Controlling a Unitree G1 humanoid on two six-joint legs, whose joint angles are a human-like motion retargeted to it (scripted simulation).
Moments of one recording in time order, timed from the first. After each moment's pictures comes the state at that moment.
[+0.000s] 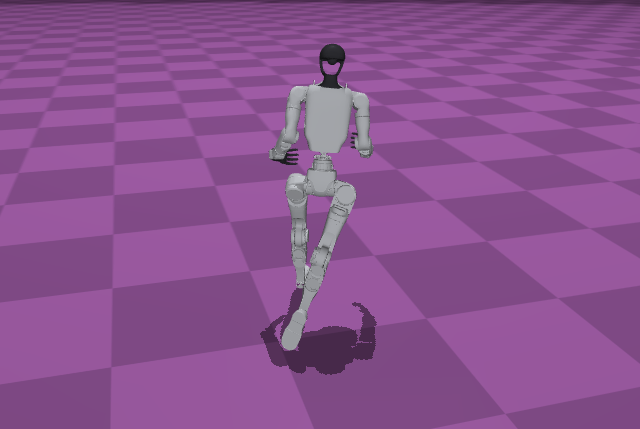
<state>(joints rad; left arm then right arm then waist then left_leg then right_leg) 0.39 0.11 0.11 0.30 -0.28 -0.42 -0.79 0.20 -0.15 -0.14 0.12 0.24 -0.47 0.36 0.13 0.02 -0.01 -0.58 -0.06 0.02 0.09 -0.14 -0.13 0.25 0.29 0.02 0.47 0.52 0.15</state>
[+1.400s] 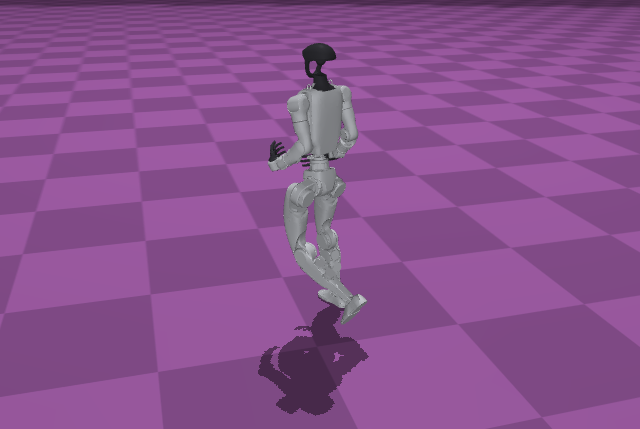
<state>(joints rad) 0.28 0.03 -0.04 0.35 -0.33 -0.30 -1.03 0.37 -0.05 -0.09 0.51 0.28 -0.44 0.58 -0.02 -0.08 -0.15 -0.21 -0.19 0.11 1.05 -0.05 0.22 -0.36 -0.23 -0.11 0.39 -0.13 0.08</state>
